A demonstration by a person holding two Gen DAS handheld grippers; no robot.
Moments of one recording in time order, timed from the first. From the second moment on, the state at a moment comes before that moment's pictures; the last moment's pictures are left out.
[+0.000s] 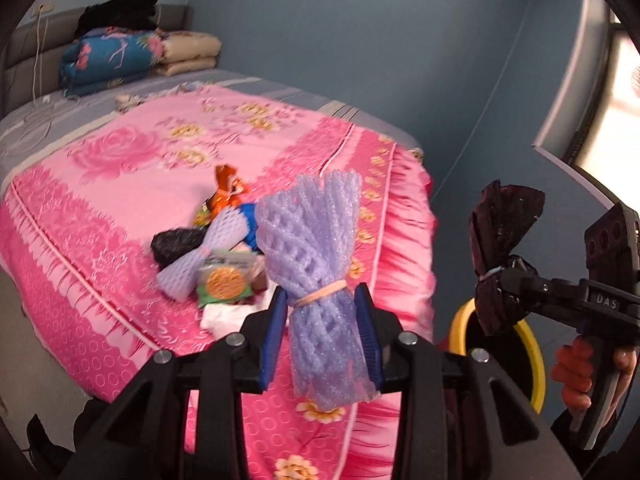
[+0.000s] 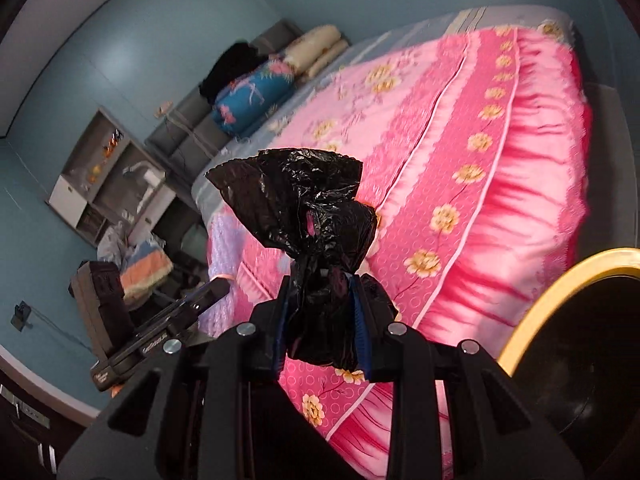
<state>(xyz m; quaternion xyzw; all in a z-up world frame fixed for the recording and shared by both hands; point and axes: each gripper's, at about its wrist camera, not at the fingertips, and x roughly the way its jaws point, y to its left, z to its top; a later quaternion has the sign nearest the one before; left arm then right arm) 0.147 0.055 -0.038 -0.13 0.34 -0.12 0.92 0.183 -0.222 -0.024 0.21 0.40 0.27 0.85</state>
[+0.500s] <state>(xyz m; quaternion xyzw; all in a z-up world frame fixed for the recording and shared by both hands) 0.127 -0.019 0.016 -0.12 0.30 -0.18 0.93 0.116 -0.306 0.056 0.21 0.26 0.21 0.92</state>
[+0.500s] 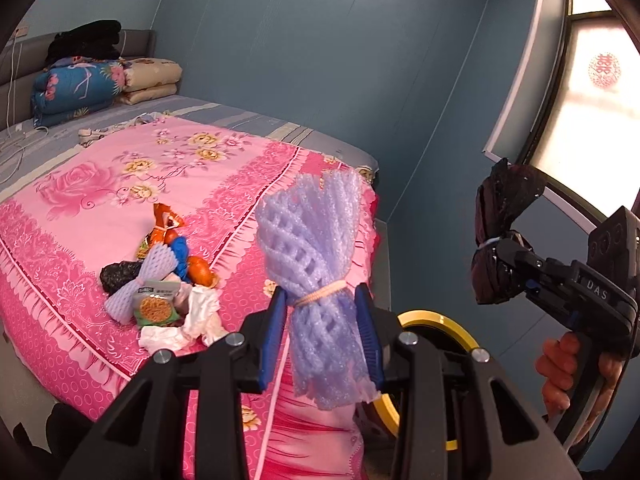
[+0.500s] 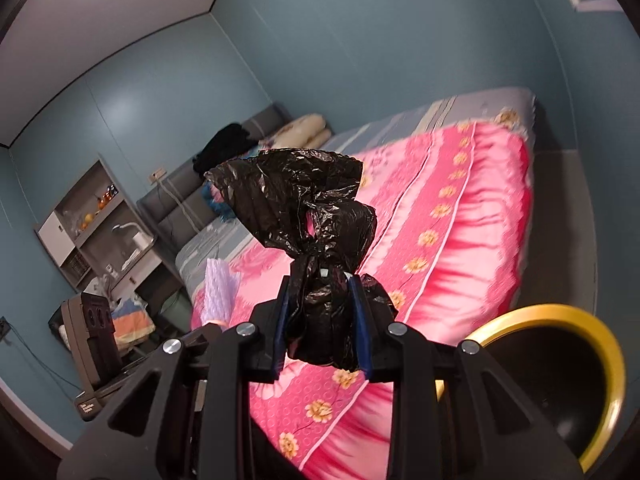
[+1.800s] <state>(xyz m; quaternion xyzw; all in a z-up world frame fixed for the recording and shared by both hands) 0.155 -0.199 -0.057 -0.01 0.41 -0.32 0.86 0.112 -0.439 0.004 0.25 0.30 0.04 0.92</state>
